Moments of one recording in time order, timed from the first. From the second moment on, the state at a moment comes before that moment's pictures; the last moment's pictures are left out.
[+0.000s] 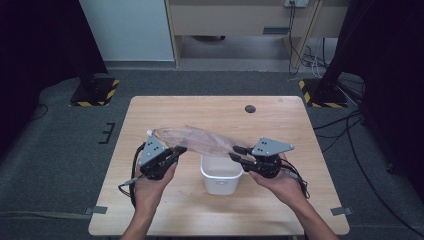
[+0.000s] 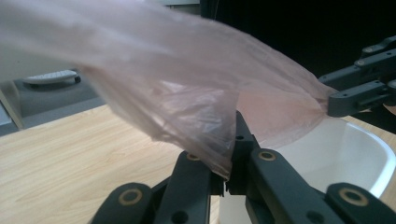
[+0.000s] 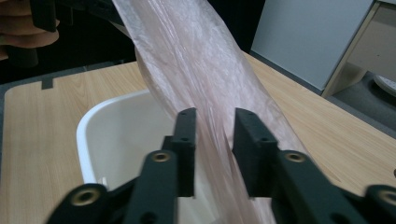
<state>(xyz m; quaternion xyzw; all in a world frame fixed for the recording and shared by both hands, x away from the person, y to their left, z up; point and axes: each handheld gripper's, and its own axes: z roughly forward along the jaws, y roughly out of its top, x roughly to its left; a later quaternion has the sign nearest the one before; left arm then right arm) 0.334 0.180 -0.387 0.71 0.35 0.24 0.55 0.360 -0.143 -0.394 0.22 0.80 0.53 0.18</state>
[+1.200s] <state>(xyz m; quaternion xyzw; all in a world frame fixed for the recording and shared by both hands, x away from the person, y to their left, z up) 0.311 0.278 -0.372 0.71 0.34 0.20 0.58 0.369 -0.167 -0.385 0.25 0.78 0.54 0.19</state>
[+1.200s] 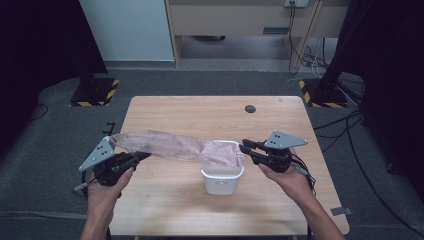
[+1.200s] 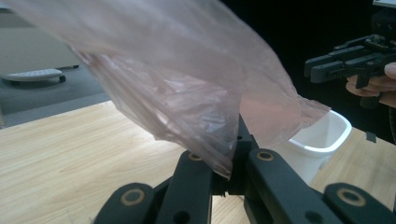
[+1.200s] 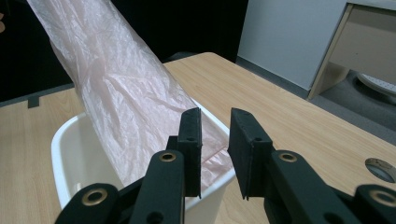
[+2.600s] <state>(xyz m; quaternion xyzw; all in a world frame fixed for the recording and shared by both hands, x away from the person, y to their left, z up) 0.346 0.167 -0.365 0.78 0.31 0.15 0.52 0.350 -0.143 -0.379 0.21 0.79 0.54 0.19</state>
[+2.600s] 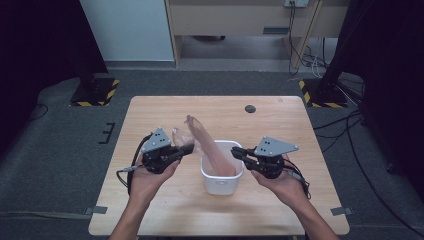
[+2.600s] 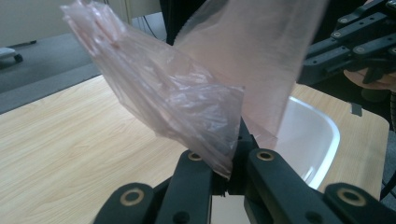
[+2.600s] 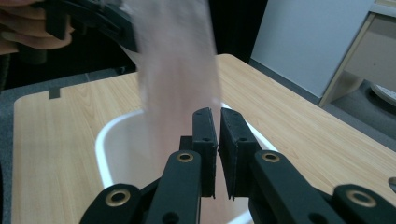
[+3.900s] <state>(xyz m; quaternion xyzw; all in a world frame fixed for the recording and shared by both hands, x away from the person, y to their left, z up) 0.340 0.132 -0.371 0.80 0.28 0.14 0.52 0.348 -0.122 -0.379 0.22 0.79 0.54 0.19</state>
